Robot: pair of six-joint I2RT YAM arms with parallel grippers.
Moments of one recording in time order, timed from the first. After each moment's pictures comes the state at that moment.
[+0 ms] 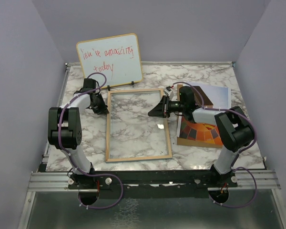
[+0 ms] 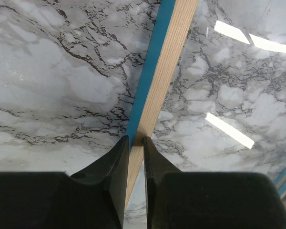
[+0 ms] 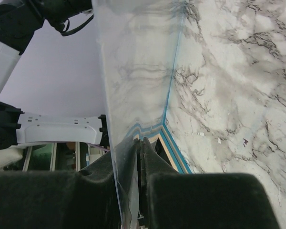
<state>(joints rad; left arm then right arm) -0.01 1.79 1.15 -0.50 0.22 -0.44 0.43 1.78 0.88 0.48 -0.94 1.05</state>
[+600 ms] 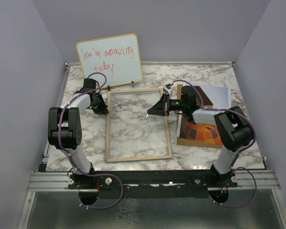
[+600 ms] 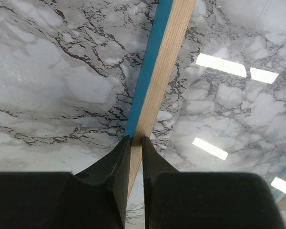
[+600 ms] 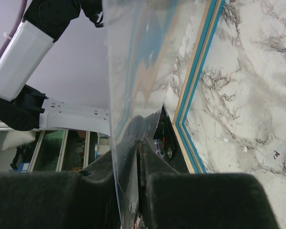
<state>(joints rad) -0.01 1.79 1.15 -0.49 0.22 -0.44 0.43 1.78 0.86 0.70 -1.02 1.18</state>
